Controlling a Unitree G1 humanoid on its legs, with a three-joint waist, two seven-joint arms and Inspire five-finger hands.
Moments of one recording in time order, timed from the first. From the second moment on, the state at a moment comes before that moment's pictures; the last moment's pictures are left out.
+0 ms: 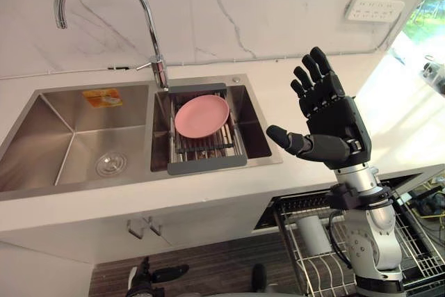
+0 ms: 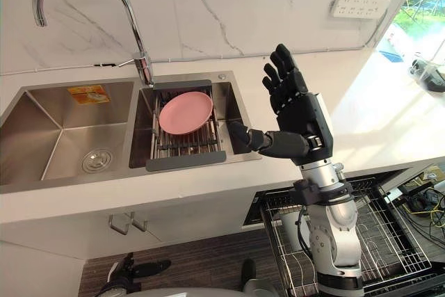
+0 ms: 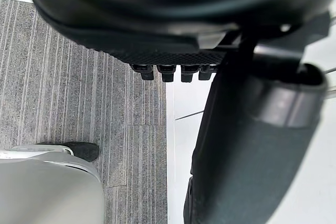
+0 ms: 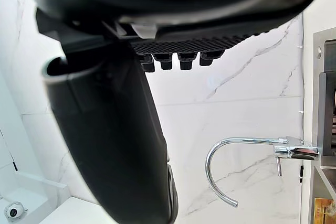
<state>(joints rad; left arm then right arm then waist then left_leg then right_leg) 0.21 0.11 0.11 0.71 -0.06 0.18 0.16 0.04 -0.21 -0.12 -0.37 0.52 -0.13 0.36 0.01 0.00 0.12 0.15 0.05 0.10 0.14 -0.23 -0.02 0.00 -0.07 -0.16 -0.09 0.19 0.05</state>
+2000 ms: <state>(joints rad) 0.17 0.15 0.11 0.83 0.08 0.24 0.03 -0.39 -0.39 0.23 0.17 -0.84 -0.11 -0.09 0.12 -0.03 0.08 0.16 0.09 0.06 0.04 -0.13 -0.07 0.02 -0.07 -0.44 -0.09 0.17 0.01</state>
